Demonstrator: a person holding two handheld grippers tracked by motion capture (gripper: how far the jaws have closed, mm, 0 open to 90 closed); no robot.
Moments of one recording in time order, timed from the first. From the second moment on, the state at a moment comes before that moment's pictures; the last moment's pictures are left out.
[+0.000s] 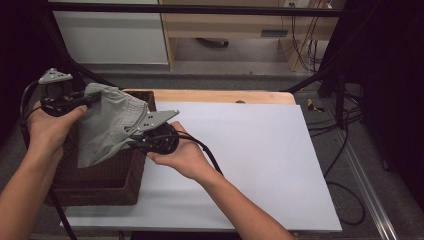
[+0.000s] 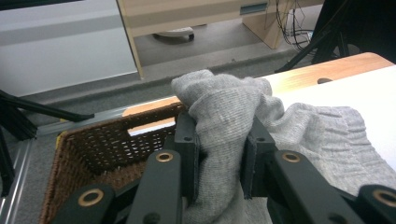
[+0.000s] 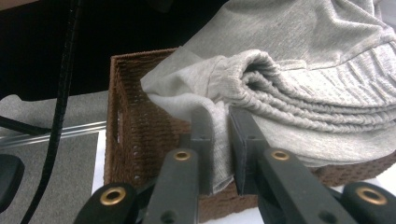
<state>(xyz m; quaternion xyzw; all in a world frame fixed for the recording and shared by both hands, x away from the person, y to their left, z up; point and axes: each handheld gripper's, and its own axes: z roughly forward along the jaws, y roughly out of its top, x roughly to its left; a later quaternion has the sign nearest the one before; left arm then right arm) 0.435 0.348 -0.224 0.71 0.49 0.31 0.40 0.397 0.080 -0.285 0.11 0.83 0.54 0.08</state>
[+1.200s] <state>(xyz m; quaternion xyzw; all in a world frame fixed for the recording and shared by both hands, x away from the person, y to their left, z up) 0.438 0.368 -0.236 0.71 0.50 0.30 0.40 0.403 0.116 -0.305 0.10 0.83 0.55 0.07</state>
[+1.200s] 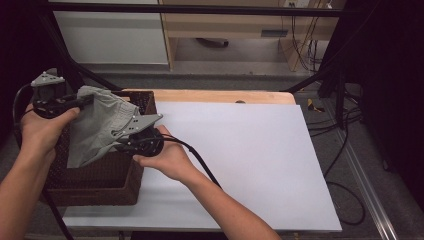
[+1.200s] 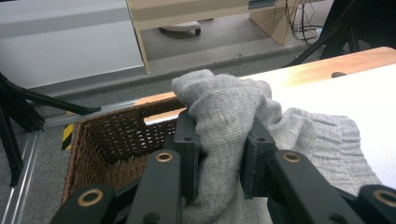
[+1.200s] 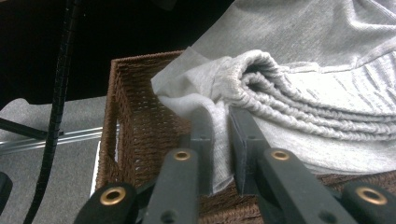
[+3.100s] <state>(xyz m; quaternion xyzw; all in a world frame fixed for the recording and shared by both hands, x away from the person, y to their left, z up) 0.448 0.382 -0.262 0.71 0.52 0.29 0.38 0.404 0.142 -0.330 0.11 0.84 0.53 0.06</state>
